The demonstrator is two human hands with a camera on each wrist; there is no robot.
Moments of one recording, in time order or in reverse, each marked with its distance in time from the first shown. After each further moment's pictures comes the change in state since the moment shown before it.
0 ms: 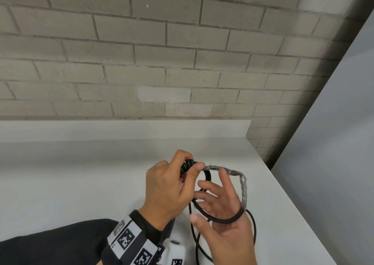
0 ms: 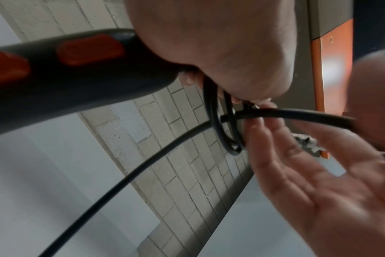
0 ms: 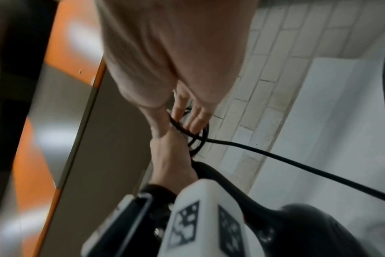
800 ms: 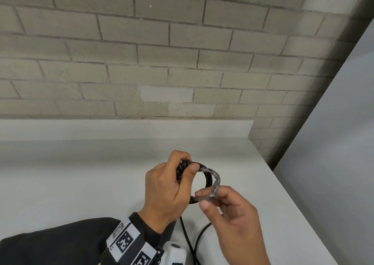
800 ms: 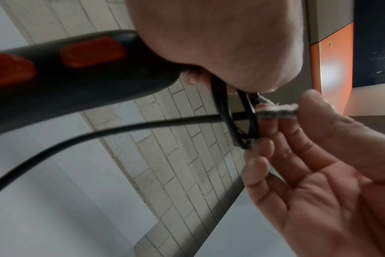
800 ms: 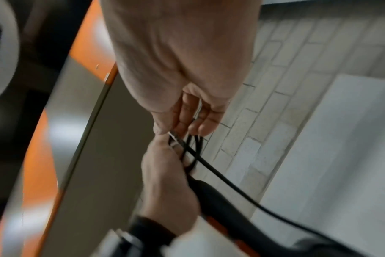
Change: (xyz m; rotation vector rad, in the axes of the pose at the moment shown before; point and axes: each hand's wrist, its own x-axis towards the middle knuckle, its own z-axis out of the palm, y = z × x) left_hand -0.005 0.003 -0.007 -0.128 0.027 -0.068; right_hand 0.011 -0.024 -0.004 -0.273 -0.022 0.062
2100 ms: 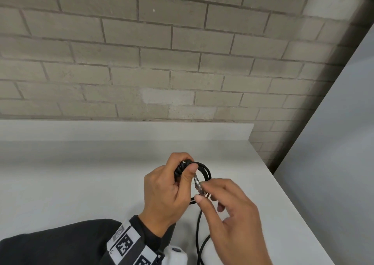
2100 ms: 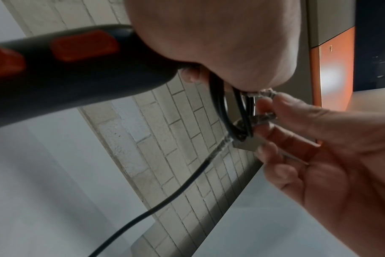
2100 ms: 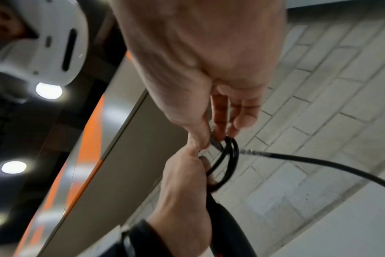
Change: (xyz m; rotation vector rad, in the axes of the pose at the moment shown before) left_hand 0.000 0.002 -0.001 -0.020 0.049 0.004; right_hand 0.007 -0.015 0.002 -0.509 0.044 -0.240
